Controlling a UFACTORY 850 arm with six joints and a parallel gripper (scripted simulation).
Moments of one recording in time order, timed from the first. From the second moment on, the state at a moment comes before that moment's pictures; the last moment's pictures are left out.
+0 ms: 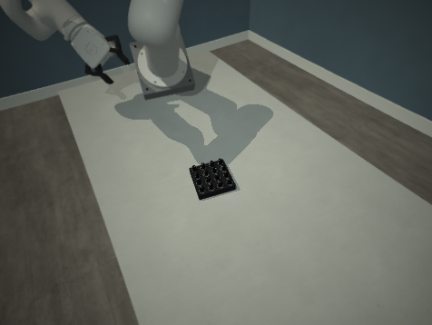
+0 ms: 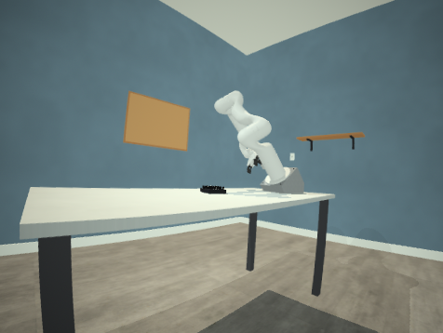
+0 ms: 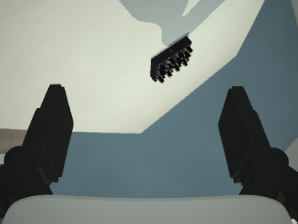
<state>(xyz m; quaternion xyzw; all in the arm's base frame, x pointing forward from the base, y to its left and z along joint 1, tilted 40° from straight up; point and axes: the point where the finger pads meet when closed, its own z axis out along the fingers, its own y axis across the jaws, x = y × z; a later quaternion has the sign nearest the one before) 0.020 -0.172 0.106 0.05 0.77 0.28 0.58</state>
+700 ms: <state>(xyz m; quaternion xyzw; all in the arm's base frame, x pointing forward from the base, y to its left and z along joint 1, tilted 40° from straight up) 0.020 -0.173 0.106 0.05 0.77 0.28 0.58</state>
